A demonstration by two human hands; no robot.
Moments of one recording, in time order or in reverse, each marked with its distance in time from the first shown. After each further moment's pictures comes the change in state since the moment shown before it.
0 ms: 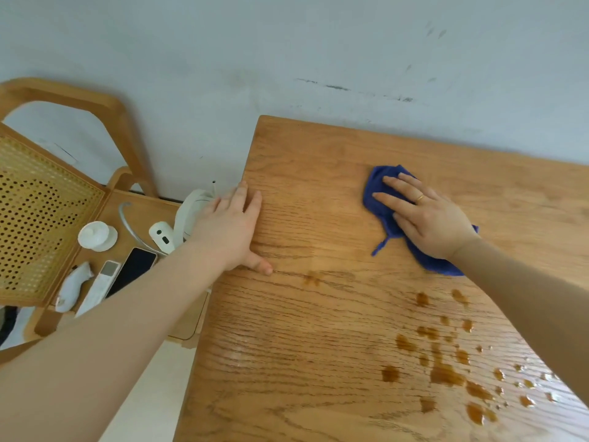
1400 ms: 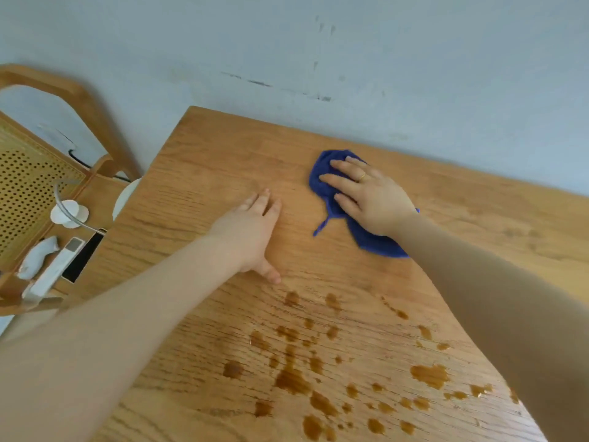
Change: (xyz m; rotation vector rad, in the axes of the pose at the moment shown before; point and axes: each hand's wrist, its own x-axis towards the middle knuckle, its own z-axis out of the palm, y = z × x) left_hand 0.033 0.193 -0.025 -0.041 -0.124 -0.062; right_hand 0.005 0.101 0.001 0.100 0.011 -0.186
